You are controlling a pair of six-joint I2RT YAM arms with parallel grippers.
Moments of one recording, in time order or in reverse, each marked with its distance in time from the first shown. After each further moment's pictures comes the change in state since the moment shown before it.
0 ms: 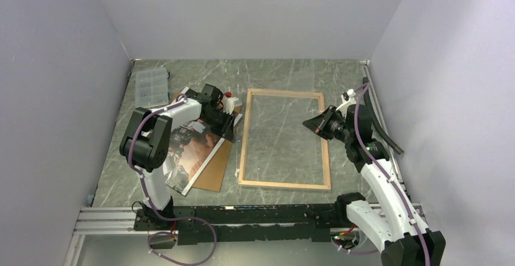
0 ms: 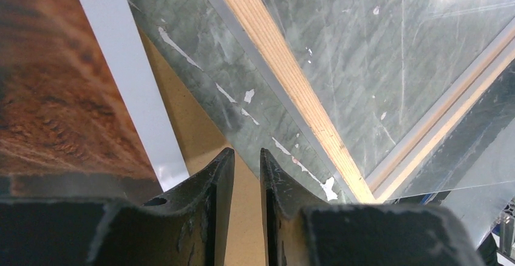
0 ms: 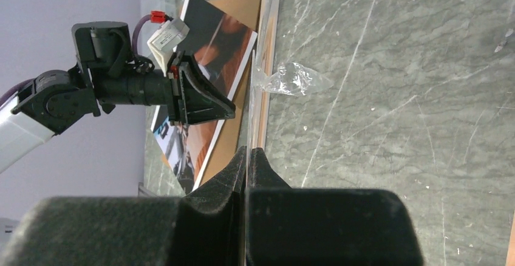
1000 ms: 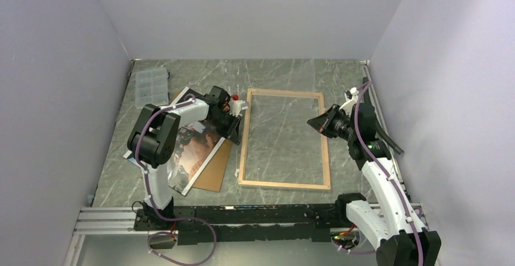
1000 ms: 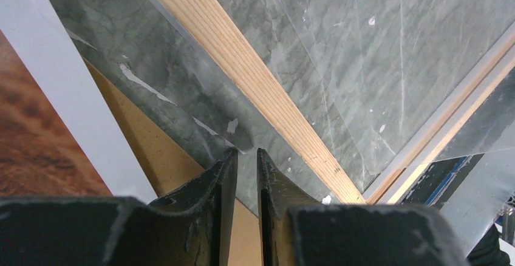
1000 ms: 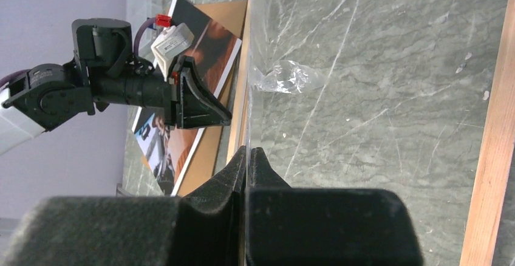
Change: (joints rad) left arm -0.055 0.072 0.035 0.019 0.006 -0.007; right arm -0.088 0.019 0.008 0.000 -0.060 -0.116
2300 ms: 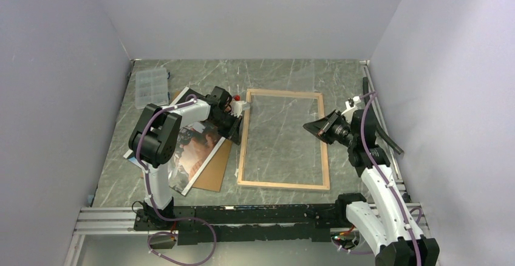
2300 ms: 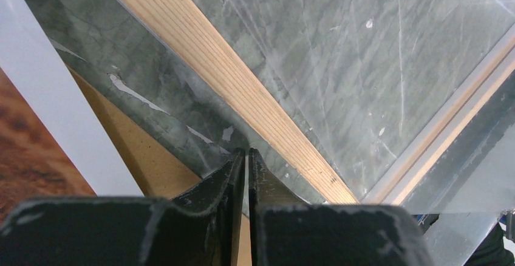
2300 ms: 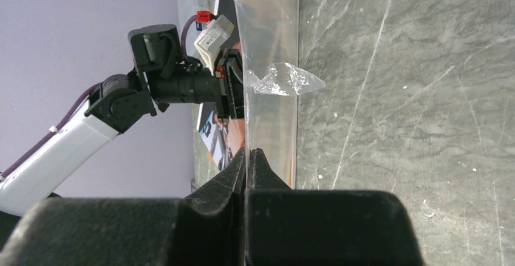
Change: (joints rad) left arm -0.013 0.009 0.003 0.010 0.000 0.001; right arm -0.008 -0.067 -0.097 0.058 -0.089 0.280
